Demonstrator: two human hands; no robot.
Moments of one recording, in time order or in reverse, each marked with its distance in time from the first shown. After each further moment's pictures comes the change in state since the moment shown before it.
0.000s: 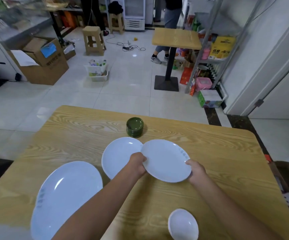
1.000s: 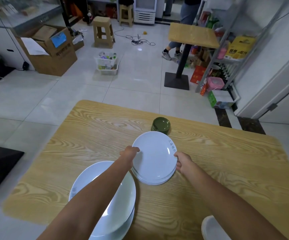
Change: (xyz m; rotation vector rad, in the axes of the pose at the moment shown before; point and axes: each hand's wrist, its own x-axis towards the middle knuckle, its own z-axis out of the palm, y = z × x) left_hand 0.097 0.091 -0.134 0.583 0.152 0.052; right_hand -0.011 0.048 0.152 -0.372 -0.088 0.019
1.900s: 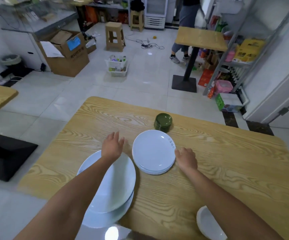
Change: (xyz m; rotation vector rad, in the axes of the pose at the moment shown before) left_hand -0.032 -0.033 -0.069 0.891 0.438 0.622; right_hand -0.018 0.032 -0.030 -1.005 0.205 -0.548
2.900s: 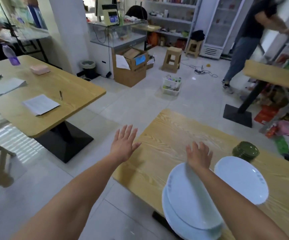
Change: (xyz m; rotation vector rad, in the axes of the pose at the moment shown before) left_hand -0.036 -0.286 -0.166 0.346 0.094 0.063; right_hand -0.105 -0.275 0.130 -0.301 0.119 -0.356
